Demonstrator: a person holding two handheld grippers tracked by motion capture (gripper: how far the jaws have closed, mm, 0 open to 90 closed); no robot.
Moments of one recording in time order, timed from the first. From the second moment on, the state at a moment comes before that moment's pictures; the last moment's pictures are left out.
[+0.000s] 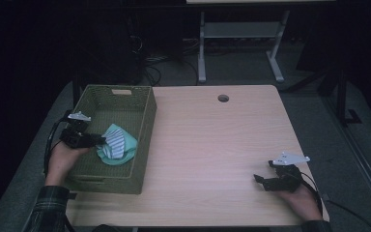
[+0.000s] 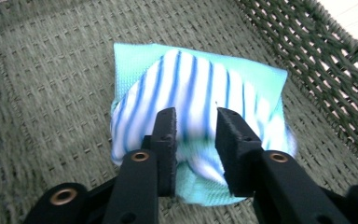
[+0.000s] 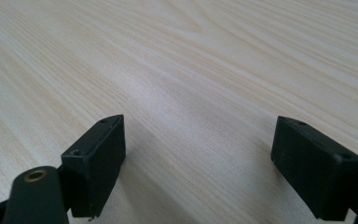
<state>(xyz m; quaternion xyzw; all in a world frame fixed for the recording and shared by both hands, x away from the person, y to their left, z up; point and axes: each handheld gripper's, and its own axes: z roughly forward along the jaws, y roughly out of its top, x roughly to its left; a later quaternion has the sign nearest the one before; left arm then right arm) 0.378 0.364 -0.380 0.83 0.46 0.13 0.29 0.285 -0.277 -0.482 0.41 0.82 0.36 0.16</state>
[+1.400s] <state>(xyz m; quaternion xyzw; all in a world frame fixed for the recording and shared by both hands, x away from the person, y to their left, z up) 0.370 0.273 -0.325 0.83 0.38 0.14 0.38 0.286 -0.276 -0.483 0.42 0.82 0.36 0.16</state>
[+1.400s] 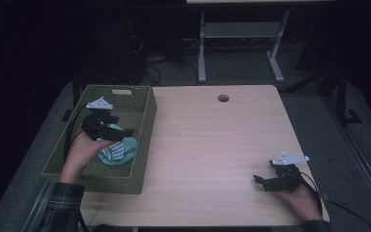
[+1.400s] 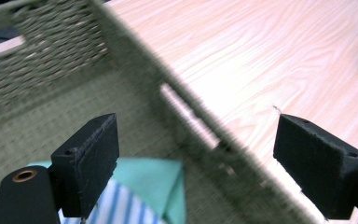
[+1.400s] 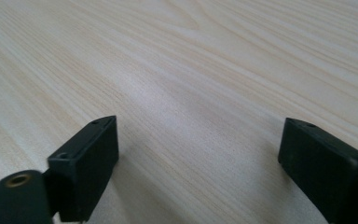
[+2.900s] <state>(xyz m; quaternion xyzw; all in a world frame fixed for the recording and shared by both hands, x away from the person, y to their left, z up) 0.337 0.095 -0.398 0.87 0.27 0.09 0.39 0.288 -0.275 -0.483 0.43 0.82 0.35 0.16</state>
